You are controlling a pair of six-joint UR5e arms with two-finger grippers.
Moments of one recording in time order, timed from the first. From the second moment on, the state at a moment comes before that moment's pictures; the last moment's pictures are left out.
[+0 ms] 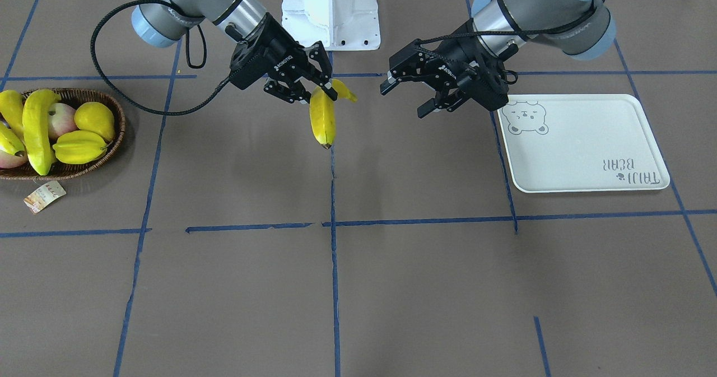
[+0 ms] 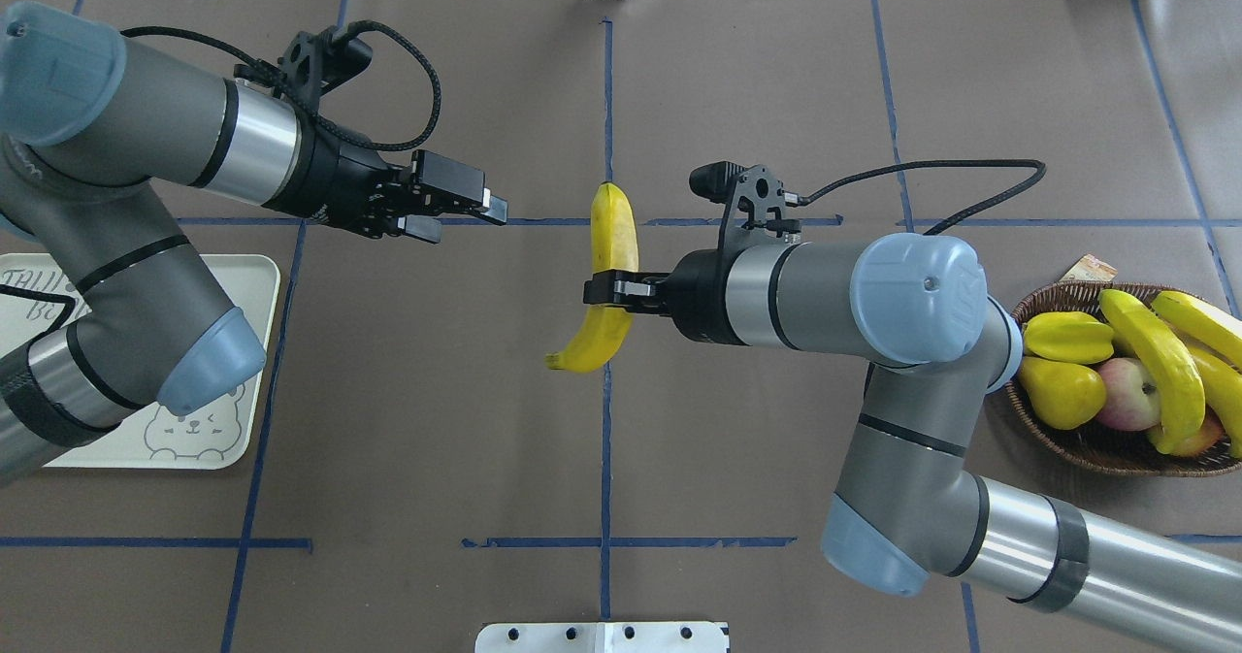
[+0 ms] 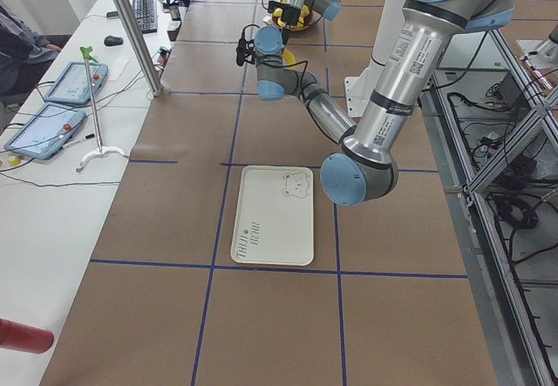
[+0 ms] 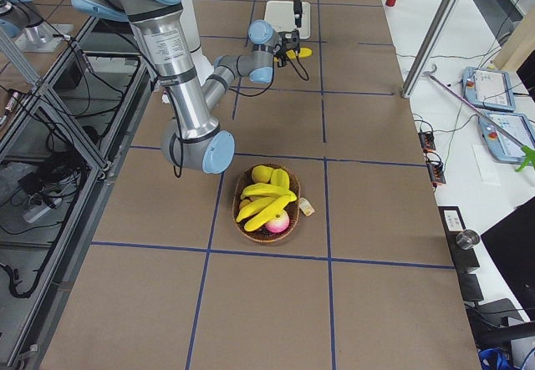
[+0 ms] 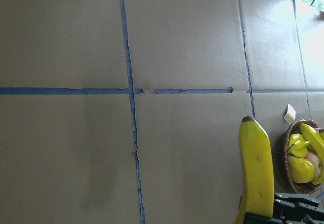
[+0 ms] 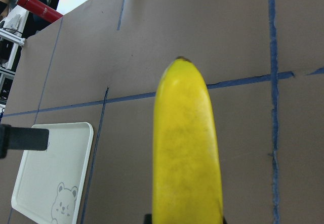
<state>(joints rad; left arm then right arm) -0.78 -2.04 -1.79 -2.35 -2.24 -1.38 0.47 -1.07 1.81 -0.82 1.73 1.41</state>
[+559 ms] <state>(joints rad) -0.76 -2.11 -1.73 -2.35 -2.21 -1.41 0.41 -1.02 1.79 -0.83 1.65 1.41</state>
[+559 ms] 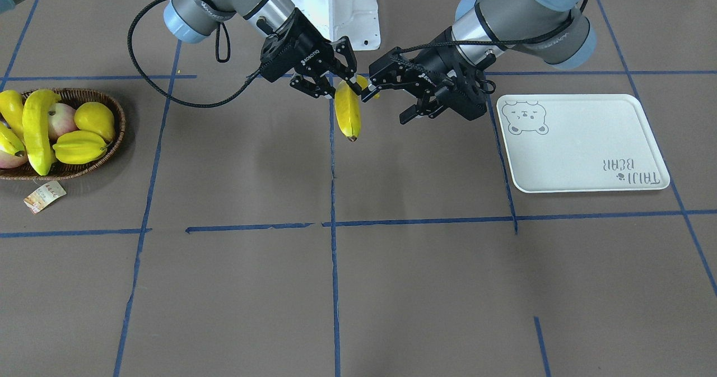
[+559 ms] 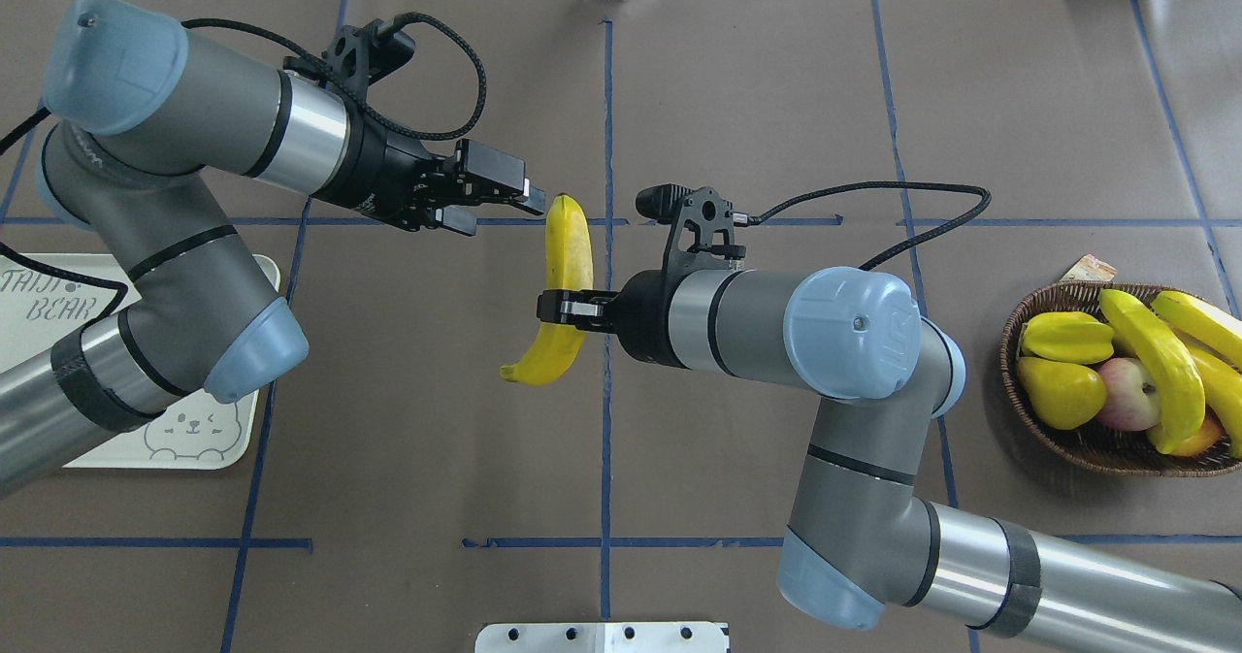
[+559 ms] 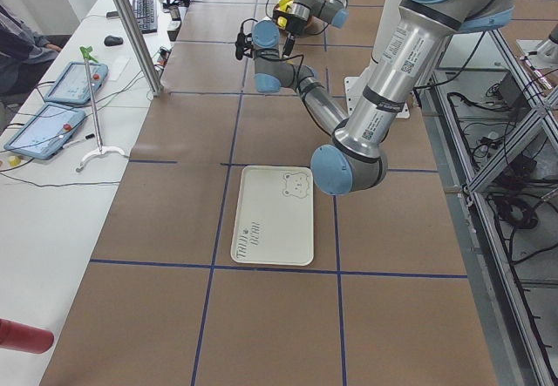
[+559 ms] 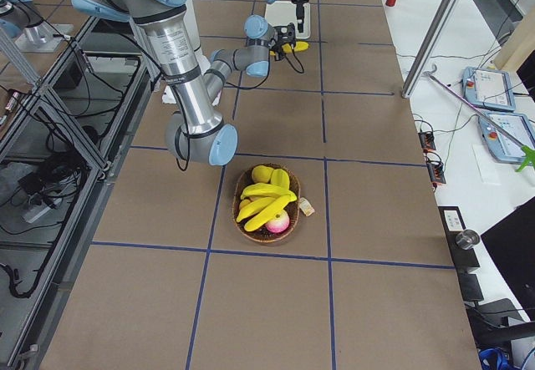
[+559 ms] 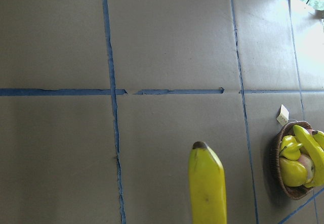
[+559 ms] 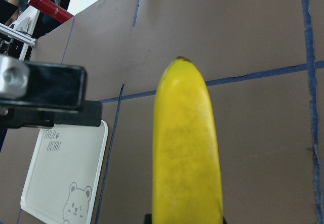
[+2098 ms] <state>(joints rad) -0.68 -2.14 -1.70 -2.35 -2.12 -1.43 0.40 -1.01 1.79 -0.82 1.64 1.41</state>
